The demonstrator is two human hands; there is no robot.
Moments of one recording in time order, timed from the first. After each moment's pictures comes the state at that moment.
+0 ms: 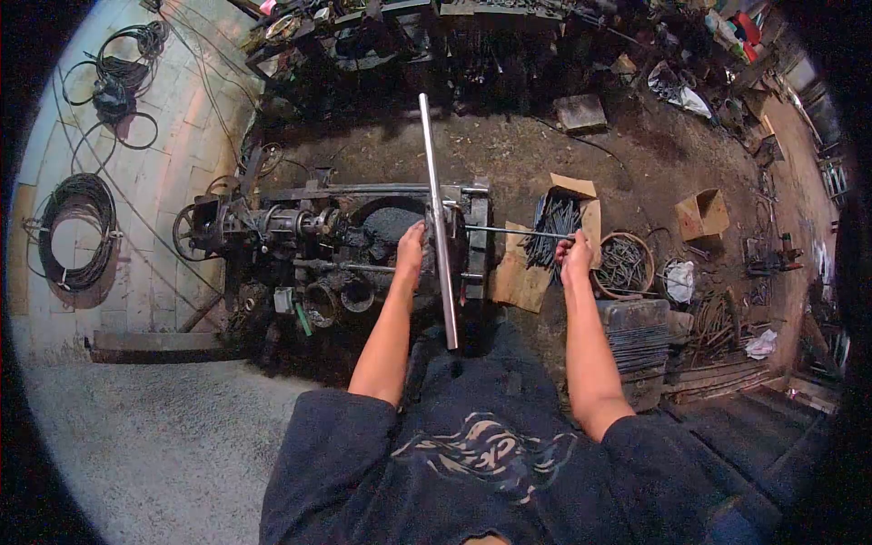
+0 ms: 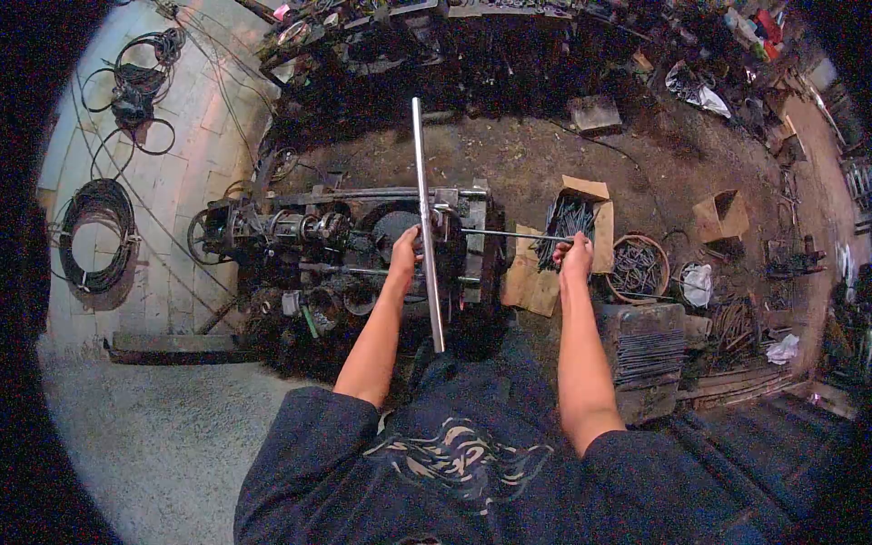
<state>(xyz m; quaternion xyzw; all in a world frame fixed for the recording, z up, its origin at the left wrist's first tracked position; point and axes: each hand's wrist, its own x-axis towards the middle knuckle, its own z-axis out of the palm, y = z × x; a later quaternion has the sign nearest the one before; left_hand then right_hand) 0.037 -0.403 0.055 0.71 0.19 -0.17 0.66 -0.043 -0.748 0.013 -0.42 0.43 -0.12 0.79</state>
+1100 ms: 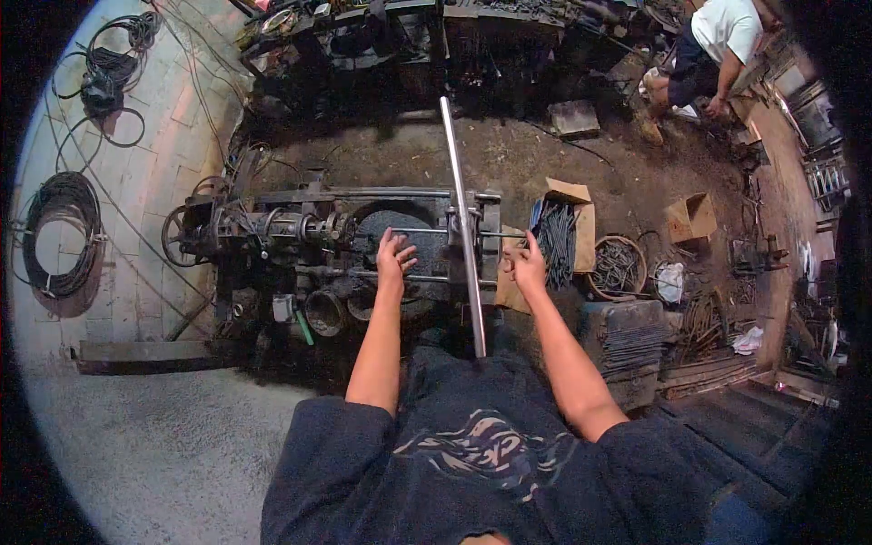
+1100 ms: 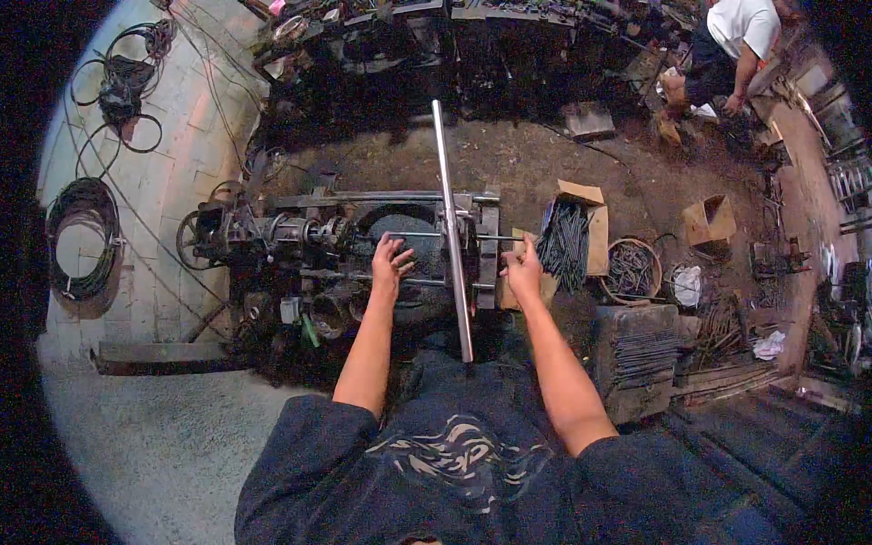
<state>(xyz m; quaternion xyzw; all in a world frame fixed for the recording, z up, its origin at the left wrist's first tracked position) 0.043 -0.329 0.059 0.56 0.25 -0.14 0.78 -0.032 -0.611 0.042 -0.65 0.29 0.00 0.70</state>
